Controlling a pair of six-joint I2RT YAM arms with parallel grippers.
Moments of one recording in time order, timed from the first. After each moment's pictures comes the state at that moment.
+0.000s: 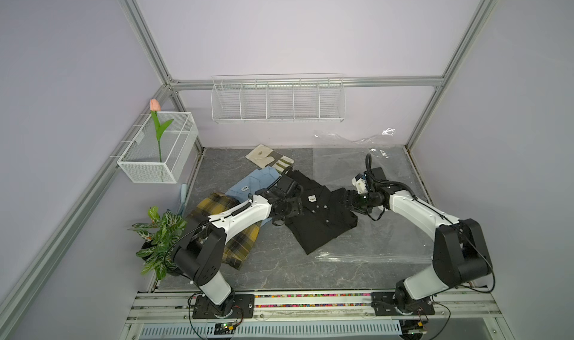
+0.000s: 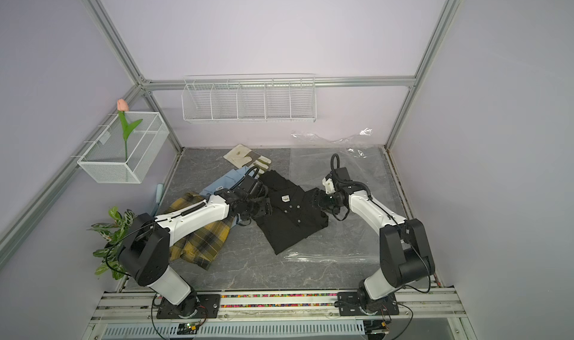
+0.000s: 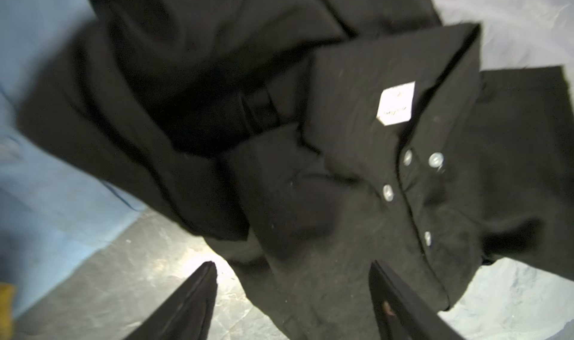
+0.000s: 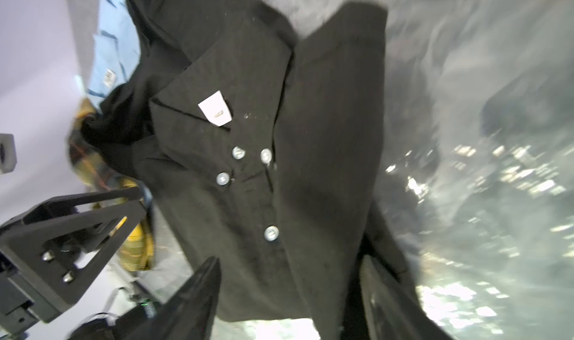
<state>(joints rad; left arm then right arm) -0.70 1.65 1.10 -0.54 0.02 -0.75 0.28 1.57 1.05 -0.58 -0.41 0.46</state>
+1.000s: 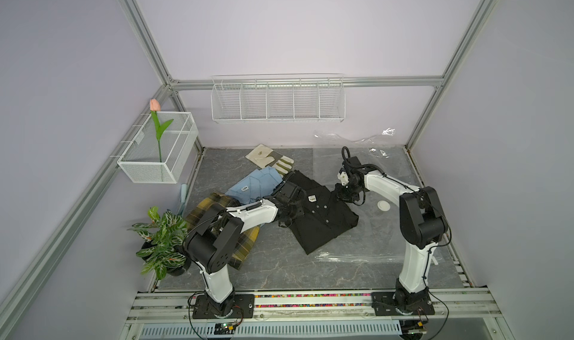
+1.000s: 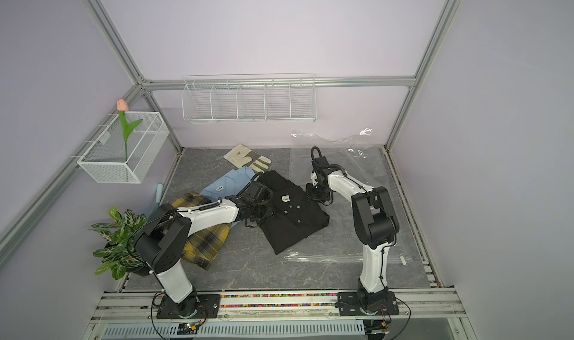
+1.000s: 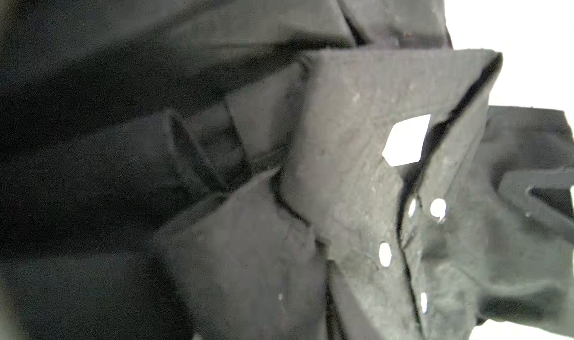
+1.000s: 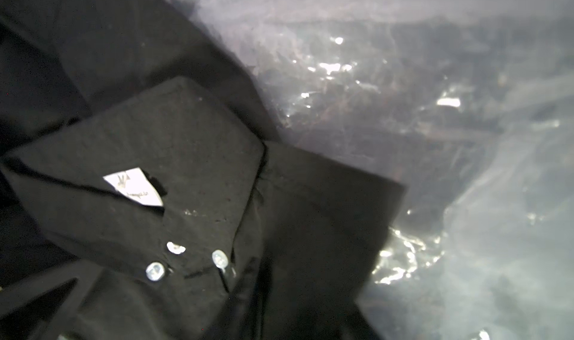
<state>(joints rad) -0.70 1.78 1.04 -0.24 0.07 -0.85 0.35 1.96 1.42 -0.74 -0.25 0.36</state>
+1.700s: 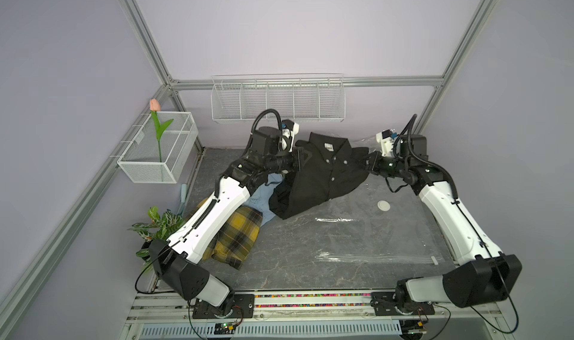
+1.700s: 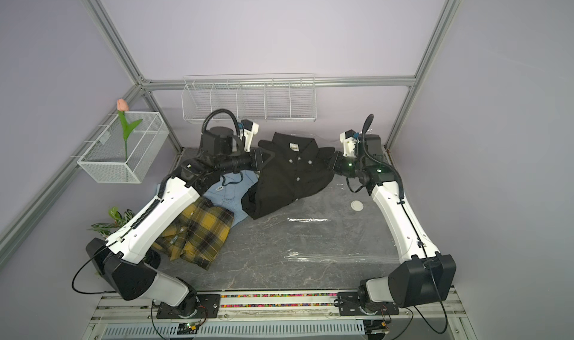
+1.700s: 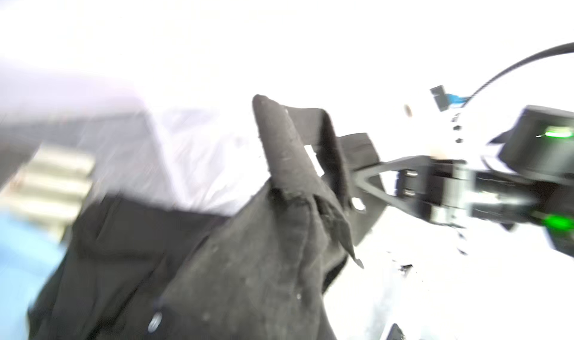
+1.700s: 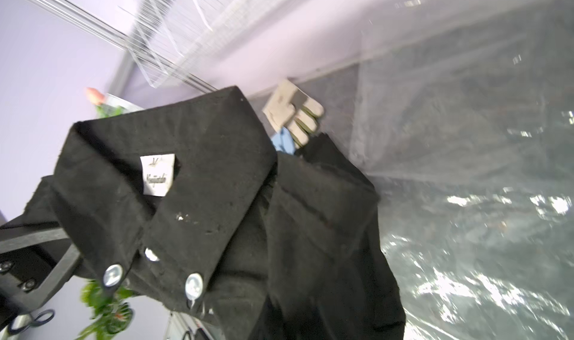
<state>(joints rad) -0.61 1.55 1.72 -0.50 0.37 -0.42 0.14 1.40 1.44 -0.58 -0.58 0.53</state>
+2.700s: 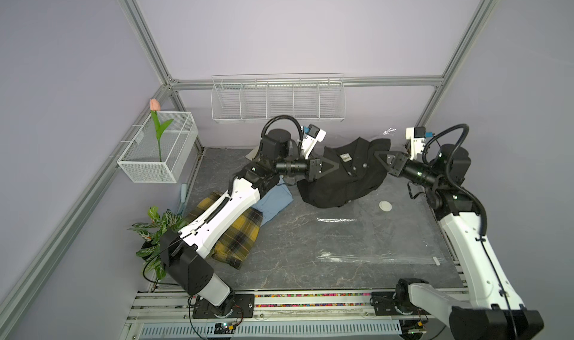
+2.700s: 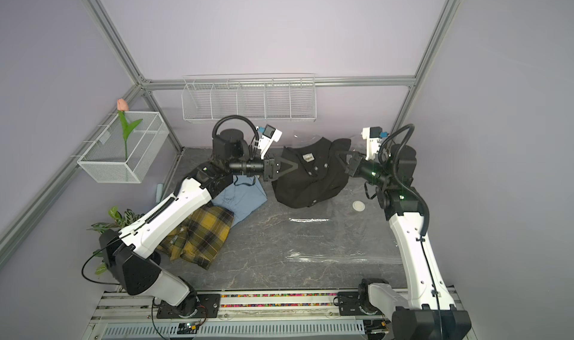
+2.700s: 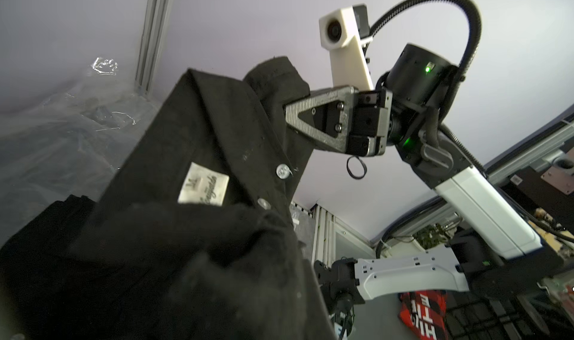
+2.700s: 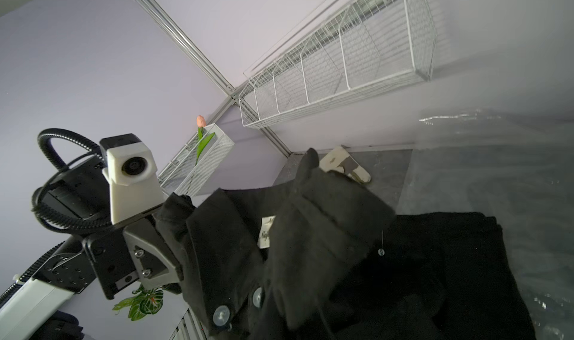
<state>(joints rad) -0.69 1.52 1.46 -0.18 0.83 -0.40 0.00 1.06 1.12 -0.27 -0.80 0.55</state>
